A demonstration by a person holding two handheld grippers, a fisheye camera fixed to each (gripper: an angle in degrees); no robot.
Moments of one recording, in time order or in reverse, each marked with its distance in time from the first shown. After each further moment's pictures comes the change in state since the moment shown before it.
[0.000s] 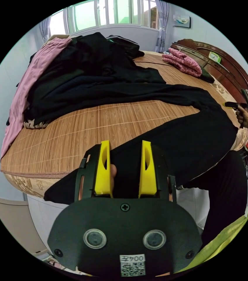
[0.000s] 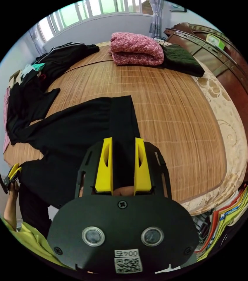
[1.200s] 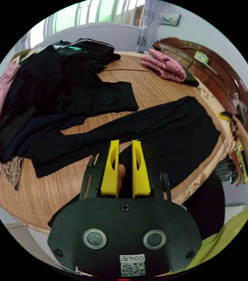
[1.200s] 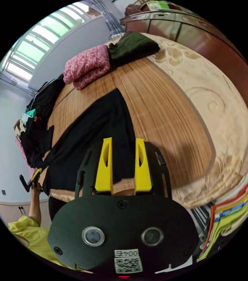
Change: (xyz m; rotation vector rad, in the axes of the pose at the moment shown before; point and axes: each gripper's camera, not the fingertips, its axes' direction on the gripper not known) left arm -0.055 0.054 0.093 -0.017 0.259 0.015; right arm 0.220 0.033 -0.033 -0.049 -0.229 0.323
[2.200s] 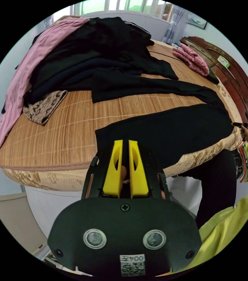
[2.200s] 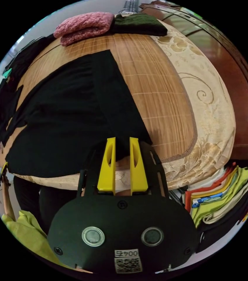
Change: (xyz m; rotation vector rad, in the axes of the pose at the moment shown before) left arm -0.268 0.143 0.051 -0.166 -0.162 -0.070; right arm -0.002 0.078 0.049 -0.194 0.325 -0.150
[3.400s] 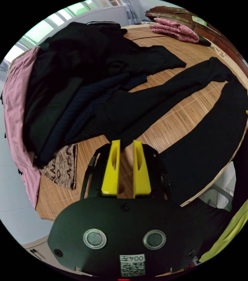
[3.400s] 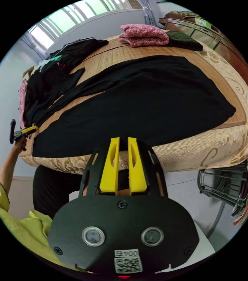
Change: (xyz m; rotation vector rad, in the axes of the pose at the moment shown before) left arm -0.045 -0.322 0.080 -0.082 -0.247 0.328; right arm -0.315 0.251 0.058 0.211 -0.246 -0.064
